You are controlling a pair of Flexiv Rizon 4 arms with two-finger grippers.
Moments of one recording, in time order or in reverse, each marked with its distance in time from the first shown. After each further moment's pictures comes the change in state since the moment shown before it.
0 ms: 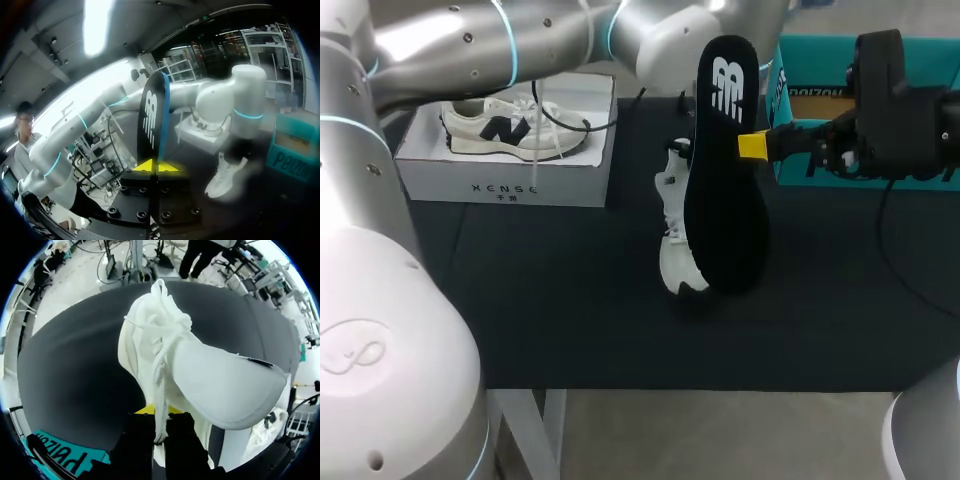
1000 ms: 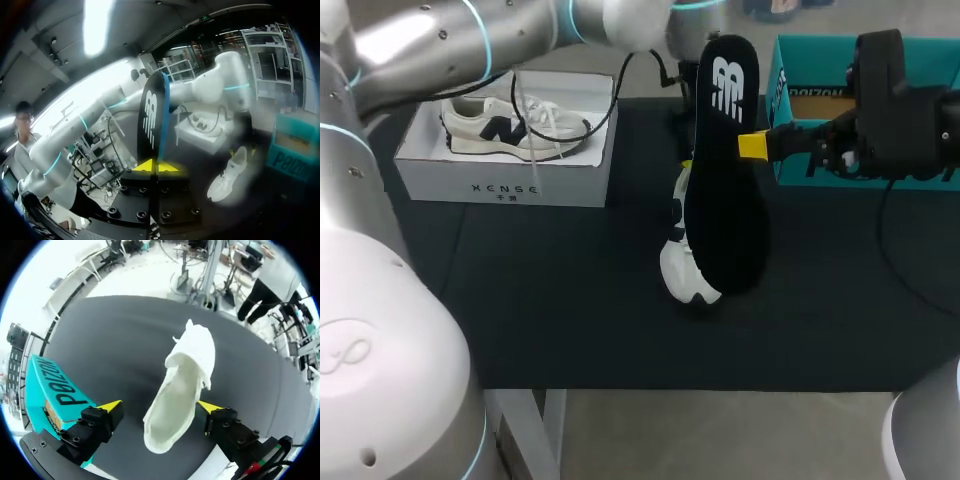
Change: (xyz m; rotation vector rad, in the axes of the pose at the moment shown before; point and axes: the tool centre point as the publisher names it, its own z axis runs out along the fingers) left arm -0.002 0.029 -0.064 0.166 -0.300 -0.572; right arm 0.000 0.000 0.000 0.000 0.000 0.000
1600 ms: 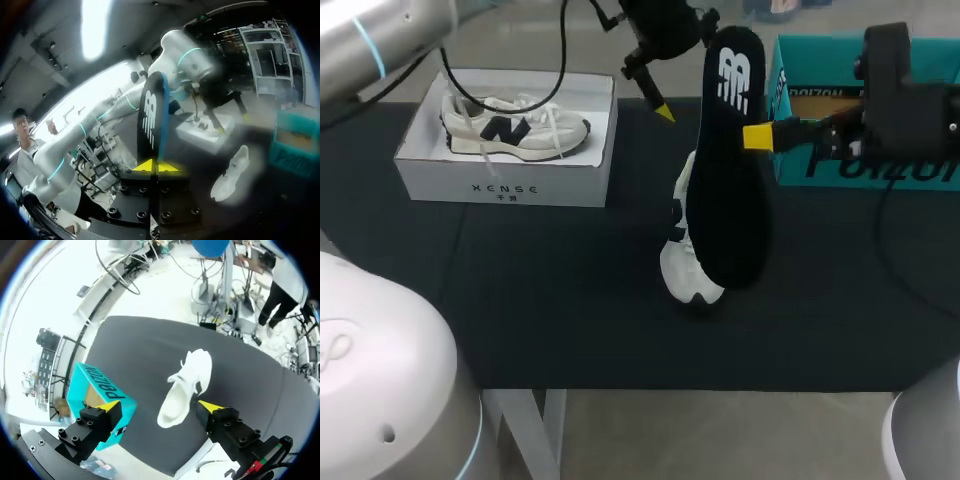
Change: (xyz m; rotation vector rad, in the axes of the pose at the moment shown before) left arm 0.037 -0.047 -0.138 -0.001 -0.293 0.024; right arm -0.006 0.011 -0.006 -0.027 0.025 0.067
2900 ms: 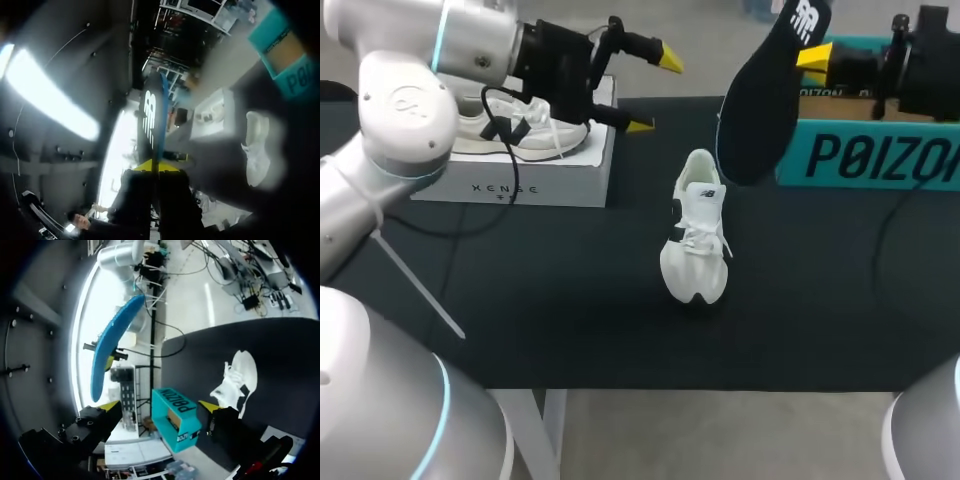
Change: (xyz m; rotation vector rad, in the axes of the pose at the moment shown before) left arm 0.041 -0.071 -0.068 0.023 -0.731 0.360; right arm -0.143 0.070 -0.007 -0.161 0.252 0.773
